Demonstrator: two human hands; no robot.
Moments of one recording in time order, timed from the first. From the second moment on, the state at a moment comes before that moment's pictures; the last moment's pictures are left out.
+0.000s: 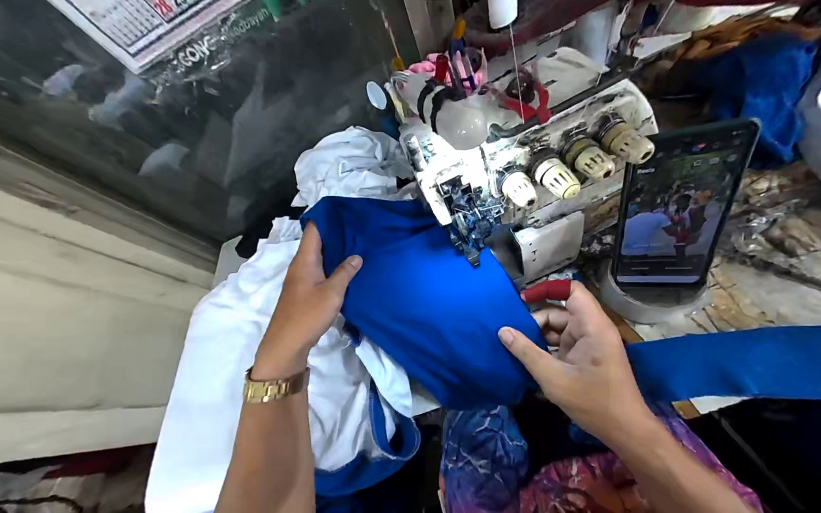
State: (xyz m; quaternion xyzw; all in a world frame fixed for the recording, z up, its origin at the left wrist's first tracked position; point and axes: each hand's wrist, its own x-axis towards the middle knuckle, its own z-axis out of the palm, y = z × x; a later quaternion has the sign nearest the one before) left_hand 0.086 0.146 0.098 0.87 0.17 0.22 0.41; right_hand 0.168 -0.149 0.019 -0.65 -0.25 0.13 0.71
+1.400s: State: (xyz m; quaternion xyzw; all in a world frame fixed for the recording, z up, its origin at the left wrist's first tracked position) left_hand -0.035 -0.112 -0.096 0.58 0.21 0.19 0.77; right_hand 0.101 -0.309 -0.069 -0.63 -0.26 0.37 0.63
